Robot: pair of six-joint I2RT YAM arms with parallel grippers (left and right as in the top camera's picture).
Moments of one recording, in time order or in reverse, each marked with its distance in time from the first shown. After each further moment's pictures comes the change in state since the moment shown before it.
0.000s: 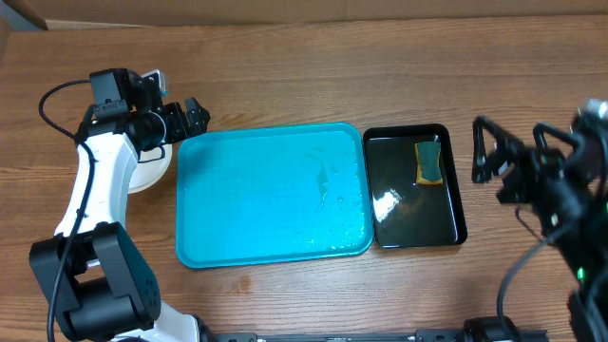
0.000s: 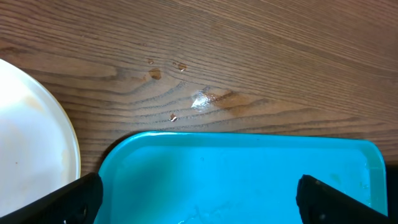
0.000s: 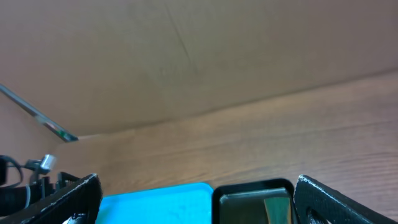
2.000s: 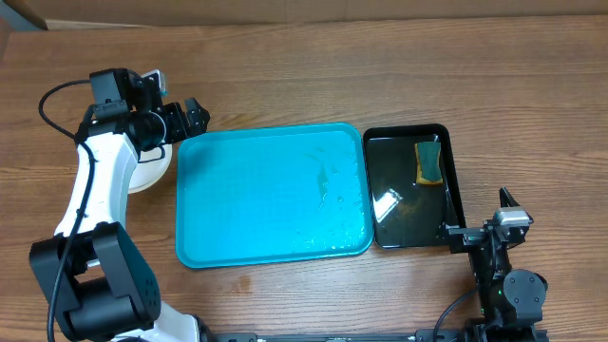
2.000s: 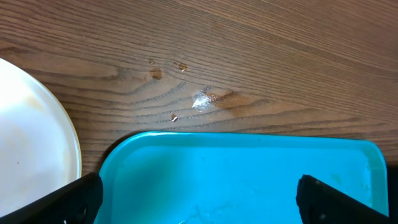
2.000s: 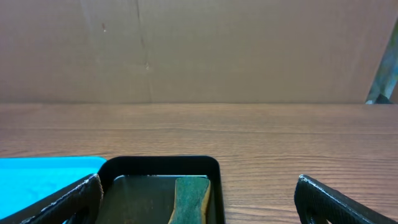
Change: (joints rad) left arm 0.000 0.000 0.000 0.000 -0.003 0.000; right arm -0.040 -0.766 -1.259 0.748 0.122 -0.335
